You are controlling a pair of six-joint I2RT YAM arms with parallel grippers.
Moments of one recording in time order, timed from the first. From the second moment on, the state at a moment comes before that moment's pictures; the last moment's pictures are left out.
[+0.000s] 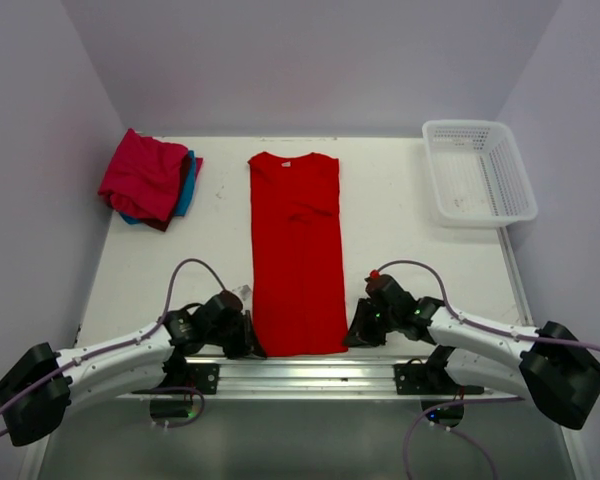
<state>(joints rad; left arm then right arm) -0.90 0.84 0.21 -0.33 0.25 -1.10 0.81 1.05 0.31 -0.28 -0.28 1.08</state>
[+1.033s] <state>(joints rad) -0.94 0.89 0.42 -0.40 -0.12 -0.87 0.82 1.15 0.65 -0.41 -0.09 0.88</state>
